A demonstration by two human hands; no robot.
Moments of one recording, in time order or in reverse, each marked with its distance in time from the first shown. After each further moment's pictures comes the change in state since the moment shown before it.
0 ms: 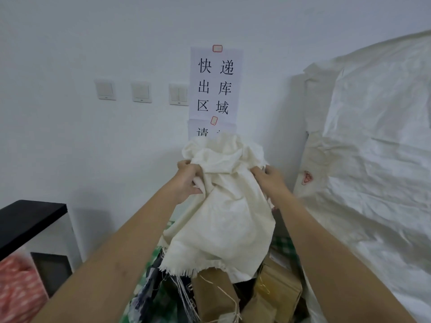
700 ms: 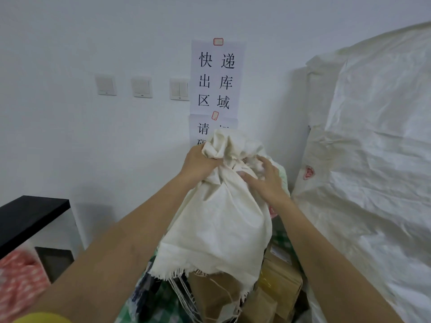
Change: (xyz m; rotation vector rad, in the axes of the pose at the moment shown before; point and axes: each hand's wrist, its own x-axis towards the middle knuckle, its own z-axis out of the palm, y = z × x) left_hand -0.010 0.017 0.029 0.403 0.177 0.394; right_hand -0.020 0.023 0.004 -0.134 -0.078 -0.192
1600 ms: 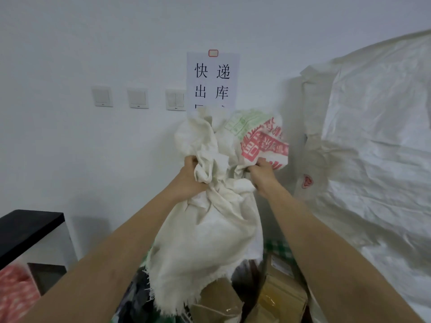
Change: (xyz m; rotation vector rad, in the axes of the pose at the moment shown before) left_hand 0.010 -0.025 -0.018 0.193 -0.210 0.054; right_hand 0.054 -0.040 0.003 0.354 0.085 0.110
